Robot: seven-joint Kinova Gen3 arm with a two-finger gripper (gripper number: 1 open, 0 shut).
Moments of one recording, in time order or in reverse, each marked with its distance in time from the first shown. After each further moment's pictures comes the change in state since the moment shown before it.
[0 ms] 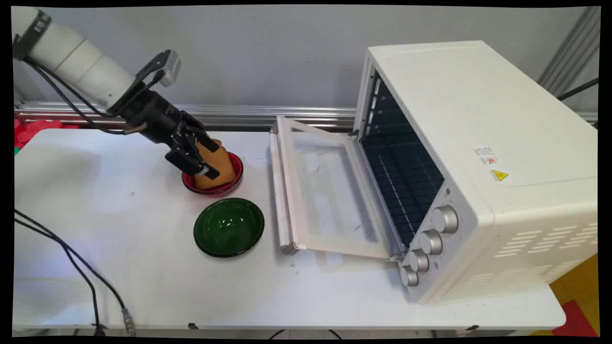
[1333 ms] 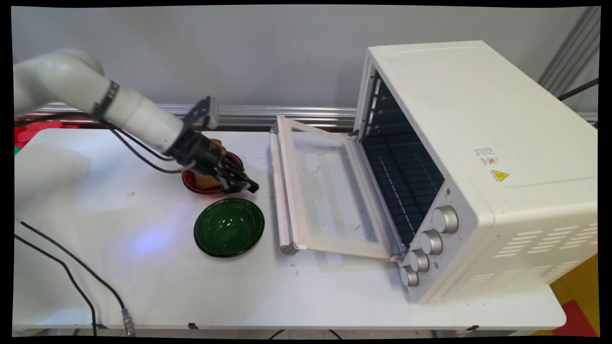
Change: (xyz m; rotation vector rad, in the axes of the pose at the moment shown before) arm -0.025 -0.014 0.115 -0.019 0.092 -0.038
